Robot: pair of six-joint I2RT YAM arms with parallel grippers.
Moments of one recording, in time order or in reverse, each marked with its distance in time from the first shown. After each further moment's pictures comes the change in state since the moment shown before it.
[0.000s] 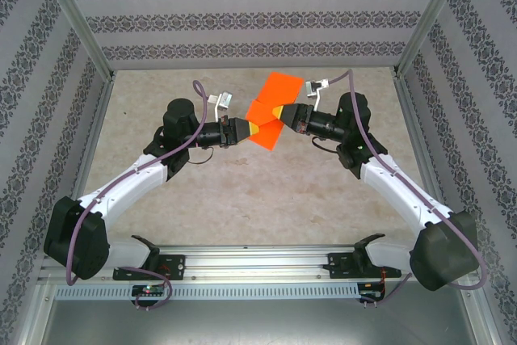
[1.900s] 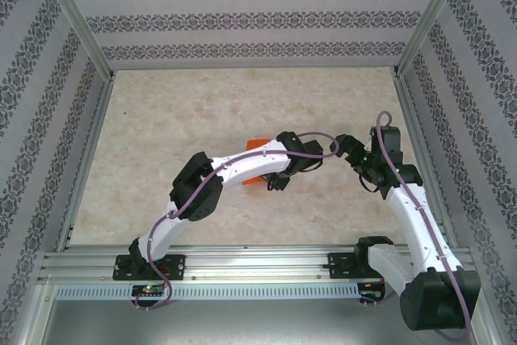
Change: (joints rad) left arm -0.547 0.943 1.078 -1.666 -1.244 0.522; right arm -0.347 -0.284 -0.180 -0.850 0.592 -0.283
